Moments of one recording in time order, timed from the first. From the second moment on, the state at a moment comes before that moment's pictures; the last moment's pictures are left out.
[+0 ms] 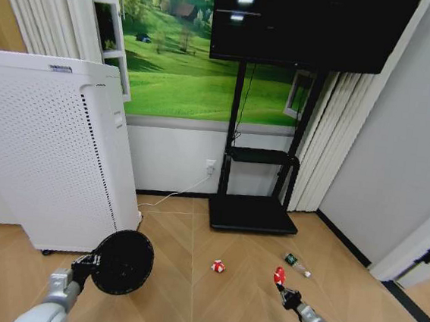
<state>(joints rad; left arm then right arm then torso) 1.51 -1.13 -0.71 -1.94 -0.38 0.28 -0.06 -1.33 0.69 0.22 1.40 0.15 0.16 -0.04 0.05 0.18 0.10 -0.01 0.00</state>
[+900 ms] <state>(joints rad) 1.20 -1.06 -0.36 -1.77 -0.41 0.26 -0.08 -1.43 0.59 0.26 1.76 0.18 0.20 -0.07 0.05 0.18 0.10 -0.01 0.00</state>
